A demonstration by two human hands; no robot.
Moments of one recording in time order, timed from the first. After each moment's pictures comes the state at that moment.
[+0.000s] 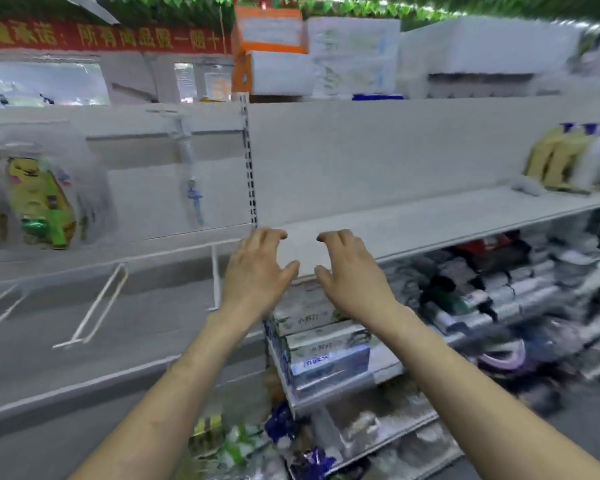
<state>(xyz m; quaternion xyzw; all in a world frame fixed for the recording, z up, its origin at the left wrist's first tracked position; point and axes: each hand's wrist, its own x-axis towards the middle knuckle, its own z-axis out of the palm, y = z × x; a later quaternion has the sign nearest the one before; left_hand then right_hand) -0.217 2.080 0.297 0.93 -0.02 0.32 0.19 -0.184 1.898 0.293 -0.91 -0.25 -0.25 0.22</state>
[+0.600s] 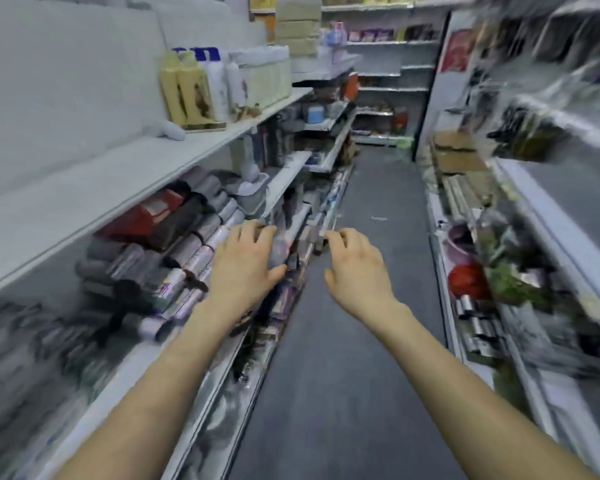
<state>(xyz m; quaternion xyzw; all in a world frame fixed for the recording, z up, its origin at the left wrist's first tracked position) -0.052 1.501 0.196 0.87 -0.45 0.18 0.13 -0.199 1.353 0.186 -0.94 0.25 -0.22 0.02</state>
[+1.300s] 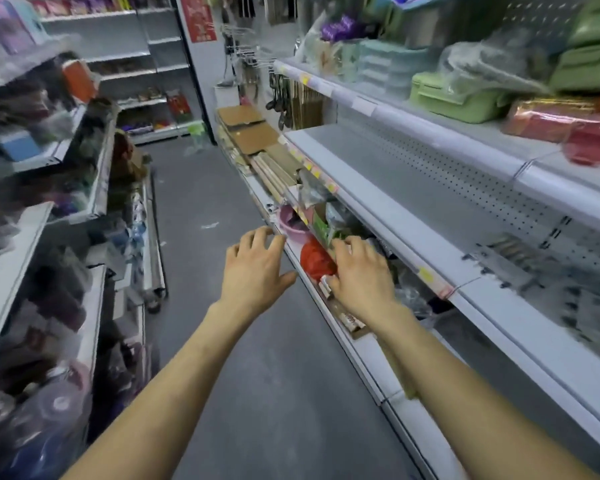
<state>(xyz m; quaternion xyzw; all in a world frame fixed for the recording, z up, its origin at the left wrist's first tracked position) -0.103 0.929 0.138 0.66 -0.73 0.10 0.12 -0.303 0.912 0.115 -0.79 0.60 -0.15 -0.03</state>
